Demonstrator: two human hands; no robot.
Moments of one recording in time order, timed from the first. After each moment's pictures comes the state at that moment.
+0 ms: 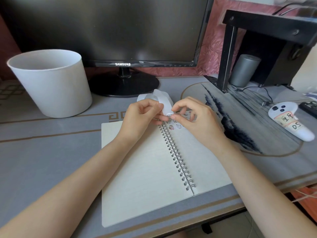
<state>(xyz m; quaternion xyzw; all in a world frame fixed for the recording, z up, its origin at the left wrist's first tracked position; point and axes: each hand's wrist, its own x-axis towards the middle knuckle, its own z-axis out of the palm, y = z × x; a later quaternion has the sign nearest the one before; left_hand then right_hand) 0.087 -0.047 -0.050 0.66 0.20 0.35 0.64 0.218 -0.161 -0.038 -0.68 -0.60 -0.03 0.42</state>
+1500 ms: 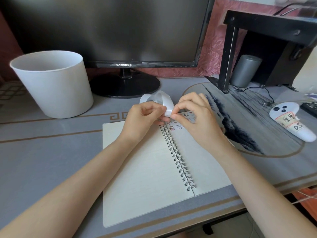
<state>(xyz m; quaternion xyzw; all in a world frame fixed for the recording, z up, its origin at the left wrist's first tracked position) 0.088 -0.047 -0.053 0.67 0.20 0.34 0.62 0.213 -0.161 -0.036 -0.68 -0.61 -0.10 0.40</state>
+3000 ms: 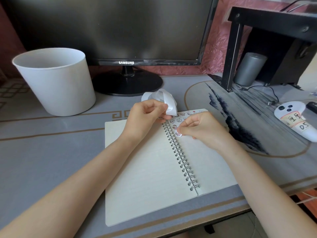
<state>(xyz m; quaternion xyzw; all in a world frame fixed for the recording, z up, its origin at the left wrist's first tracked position) 0.088 -0.045 -0.054 0.68 0.21 0.34 0.62 0.215 -0.165 -0.043 -0.78 -0.39 0.25 0.41</state>
